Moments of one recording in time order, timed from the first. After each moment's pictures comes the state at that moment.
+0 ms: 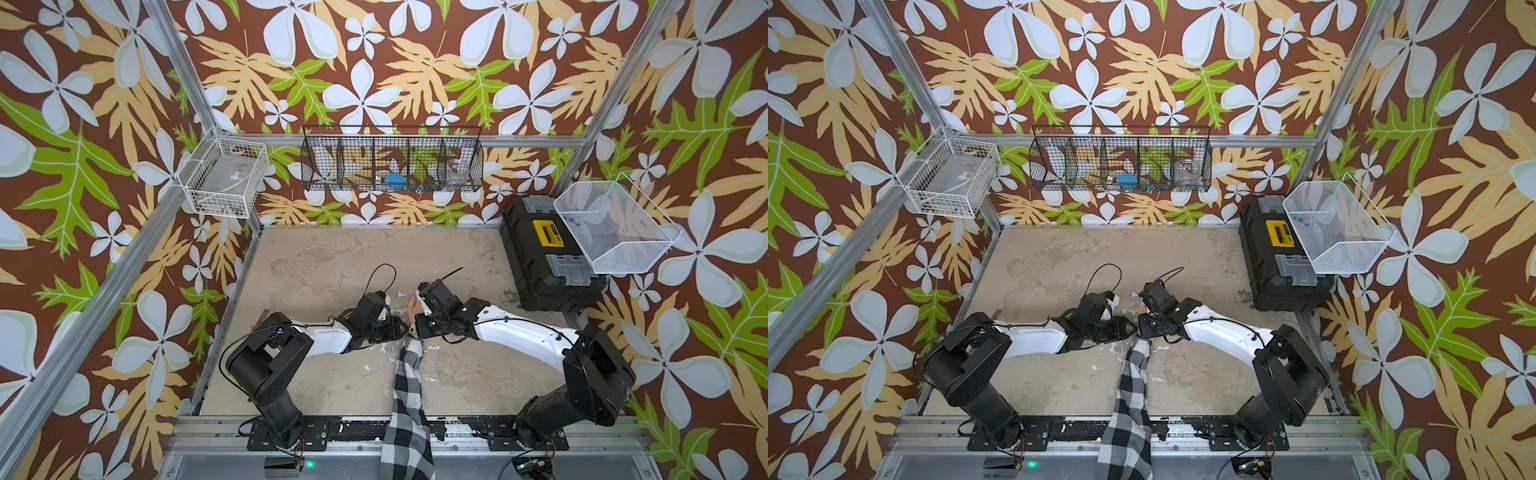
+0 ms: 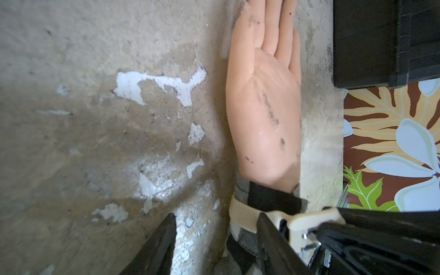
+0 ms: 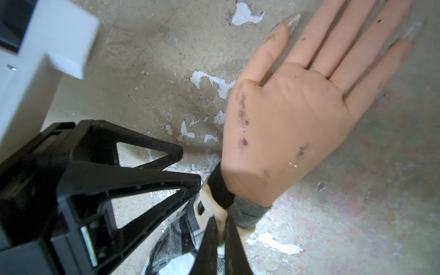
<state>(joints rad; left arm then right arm) -0.68 1.67 0.71 0.19 0.32 -0.83 0.74 1.55 0.99 -0.48 -0.06 0.53</state>
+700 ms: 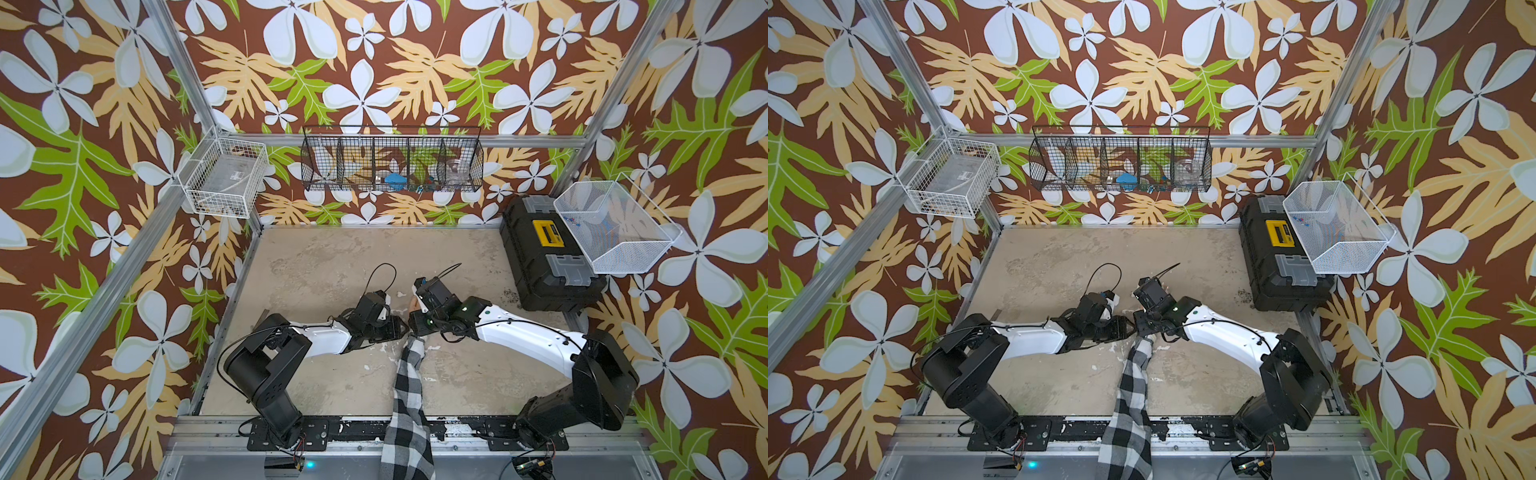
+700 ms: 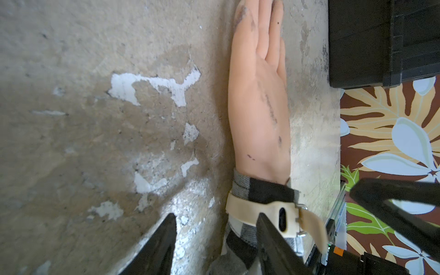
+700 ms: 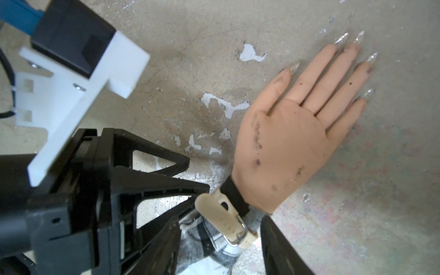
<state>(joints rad) -0.68 1.66 0.71 0.19 0.32 -0.83 0.79 1.54 1.06 -0.53 0.06 0.44</state>
